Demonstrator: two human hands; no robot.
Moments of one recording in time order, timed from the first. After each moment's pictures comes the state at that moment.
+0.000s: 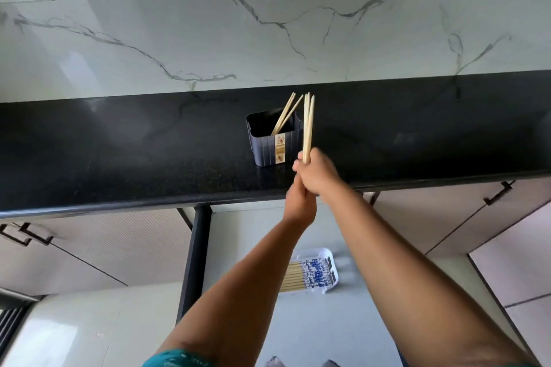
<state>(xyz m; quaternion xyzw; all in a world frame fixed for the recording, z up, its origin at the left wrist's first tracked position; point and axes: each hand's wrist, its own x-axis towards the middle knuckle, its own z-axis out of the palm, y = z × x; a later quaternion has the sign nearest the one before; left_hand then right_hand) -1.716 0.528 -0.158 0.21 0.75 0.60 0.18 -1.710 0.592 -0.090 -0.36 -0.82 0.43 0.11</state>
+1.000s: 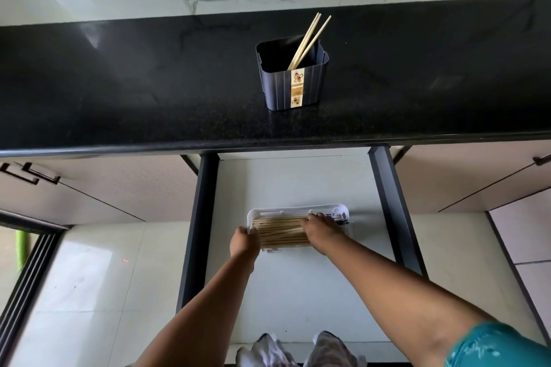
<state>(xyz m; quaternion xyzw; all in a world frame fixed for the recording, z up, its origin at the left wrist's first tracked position) -1.704 0.377 -0.348 -0.15 0.88 0.36 0.27 -1.636 0.549 -0.331 -0.12 -0.95 0.09 -0.28</state>
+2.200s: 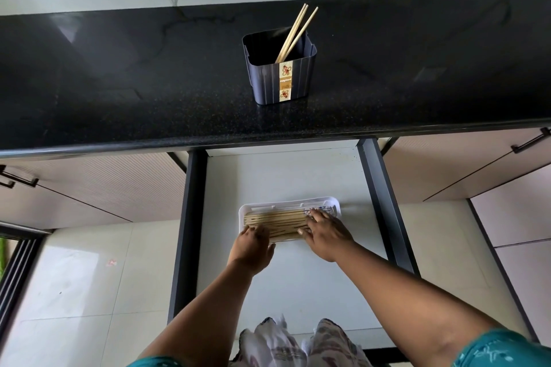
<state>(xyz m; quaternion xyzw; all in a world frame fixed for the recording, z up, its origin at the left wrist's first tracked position) -1.687 0.369 -0.357 0.40 0.90 0.02 0.18 -1.595 0.562 -0.349 -0.16 -0.95 0.14 -0.22</state>
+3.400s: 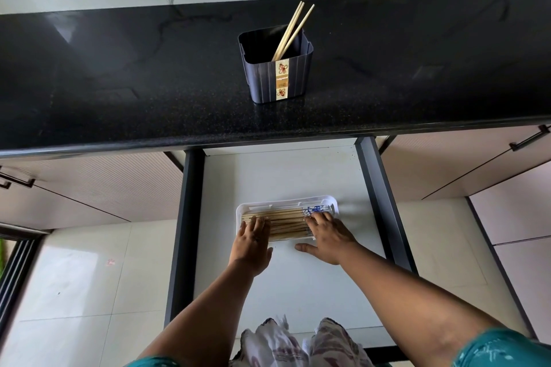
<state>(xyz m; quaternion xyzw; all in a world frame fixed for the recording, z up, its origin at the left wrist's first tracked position) -1.683 0.372 -0.362 0.41 0.89 0.00 0.19 -1.581 0.570 -0.347 -0.11 -0.96 0.08 -0.23</state>
